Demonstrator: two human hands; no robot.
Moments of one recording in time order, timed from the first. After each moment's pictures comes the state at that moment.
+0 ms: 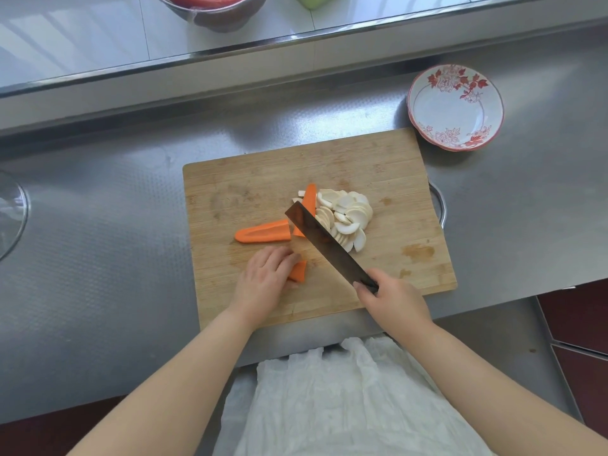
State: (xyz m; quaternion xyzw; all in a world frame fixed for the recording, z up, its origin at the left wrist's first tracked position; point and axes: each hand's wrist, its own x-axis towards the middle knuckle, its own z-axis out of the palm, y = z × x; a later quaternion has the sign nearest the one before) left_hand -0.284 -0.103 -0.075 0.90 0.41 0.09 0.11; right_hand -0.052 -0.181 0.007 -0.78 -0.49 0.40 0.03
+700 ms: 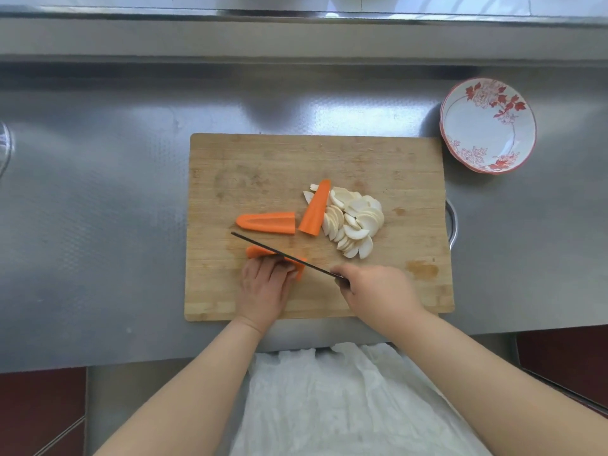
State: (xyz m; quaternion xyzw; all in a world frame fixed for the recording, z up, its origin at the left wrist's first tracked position) left_hand -0.266 -0.136 -0.111 0.79 0.54 0.28 0.08; right_hand -0.068 -0.128 0.022 -0.64 -0.70 0.27 -0.15
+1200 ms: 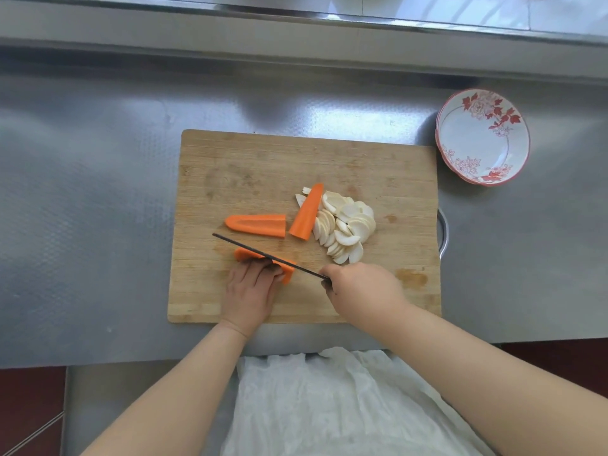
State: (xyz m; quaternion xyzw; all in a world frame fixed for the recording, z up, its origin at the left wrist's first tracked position) left_hand -0.268 -0.137 -0.115 0.79 0.54 0.29 0.10; right_hand -0.070 -0.109 0.024 -0.59 -0.74 0.27 -0.20
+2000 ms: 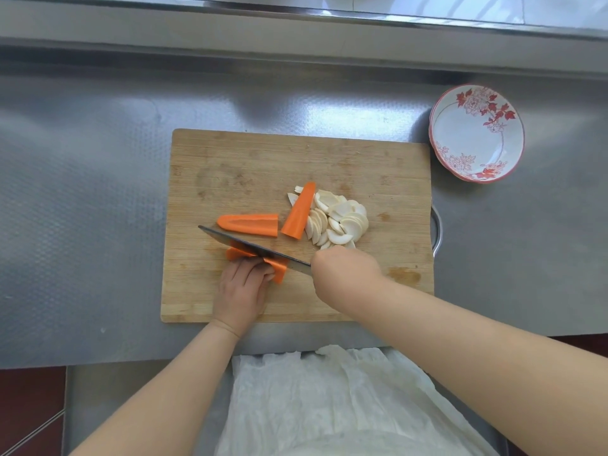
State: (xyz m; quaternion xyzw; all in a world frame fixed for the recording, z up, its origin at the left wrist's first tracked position) left_hand -0.267 -0.134 -0.110 0.78 0.53 0.29 0.13; right_hand -0.088 -0.078 0.043 -0.58 -0.68 0.31 -0.31
